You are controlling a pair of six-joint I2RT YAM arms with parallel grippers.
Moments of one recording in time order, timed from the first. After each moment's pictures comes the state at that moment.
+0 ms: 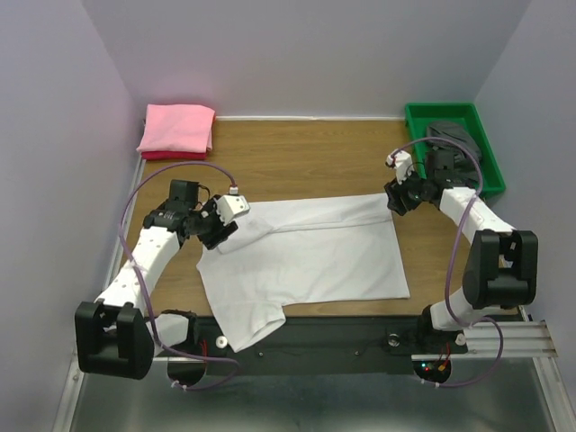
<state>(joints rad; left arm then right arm) -0.15 1.13 0.80 -0.64 0.41 0.85 -0.03 1.53 1.01 -0.38 -0.45 -0.66</state>
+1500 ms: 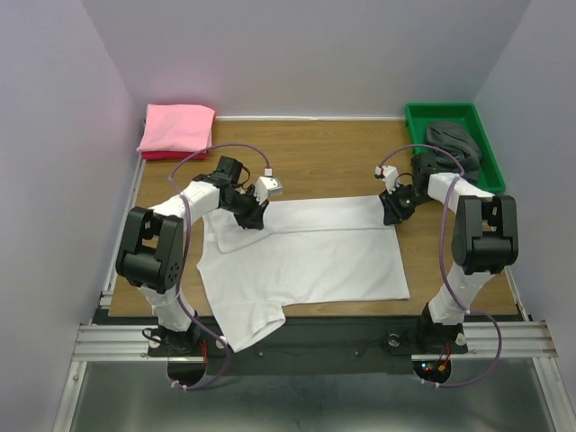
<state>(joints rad) -0.30 1.74 1.11 -0.55 0.63 0.62 -0.02 1.82 1.17 -0.66 -0.49 -0.71</state>
